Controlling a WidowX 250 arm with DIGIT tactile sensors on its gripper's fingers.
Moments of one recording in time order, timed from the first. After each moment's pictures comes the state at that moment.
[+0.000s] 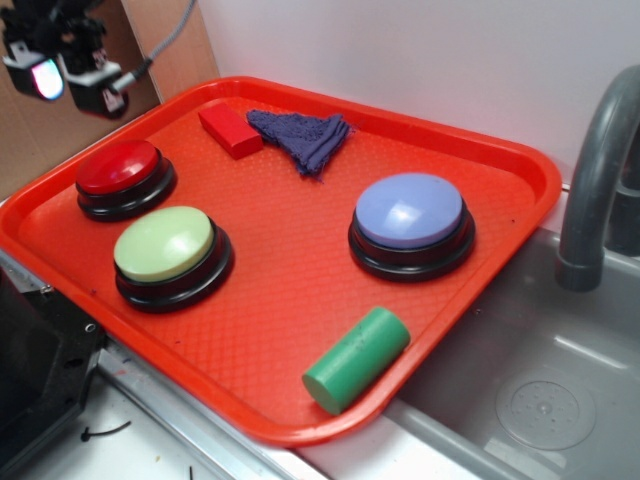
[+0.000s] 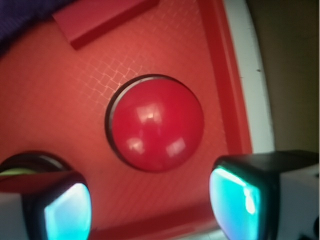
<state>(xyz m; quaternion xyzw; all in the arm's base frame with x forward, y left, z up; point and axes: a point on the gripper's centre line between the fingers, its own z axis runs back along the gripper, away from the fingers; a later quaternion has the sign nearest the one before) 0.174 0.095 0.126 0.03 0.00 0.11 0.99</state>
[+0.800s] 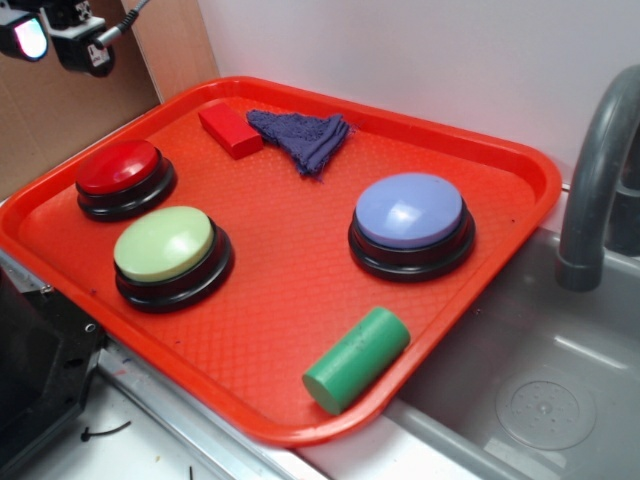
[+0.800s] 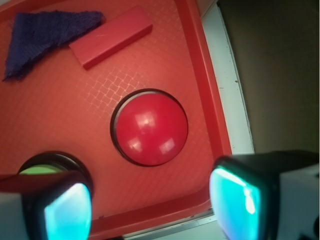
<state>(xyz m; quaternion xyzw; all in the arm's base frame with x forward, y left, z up) 0.179 0.100 0.145 0.03 0.00 0.12 0.99</state>
